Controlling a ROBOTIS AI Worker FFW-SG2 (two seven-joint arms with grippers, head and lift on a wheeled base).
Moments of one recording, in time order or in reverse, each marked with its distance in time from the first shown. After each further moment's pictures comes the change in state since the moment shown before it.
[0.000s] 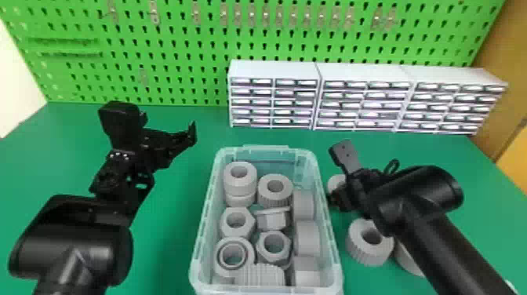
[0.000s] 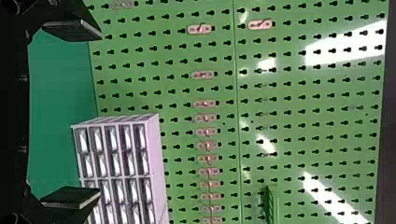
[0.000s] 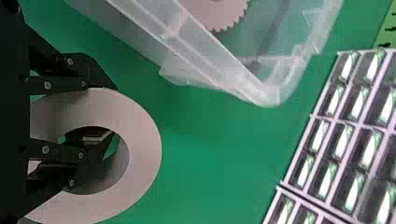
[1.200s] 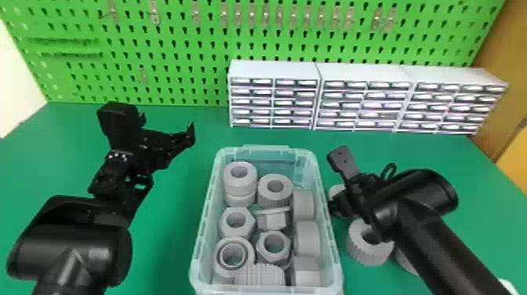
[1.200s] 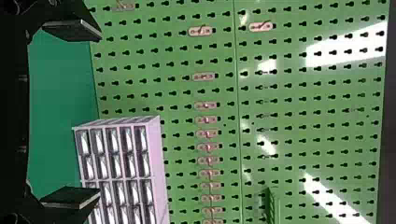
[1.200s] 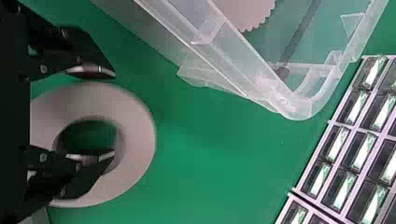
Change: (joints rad) left arm 0.003 0.000 0.005 0.000 -0.001 0.000 0.000; right arm 0.005 0.001 0.017 0.014 0.052 0.007 0.005
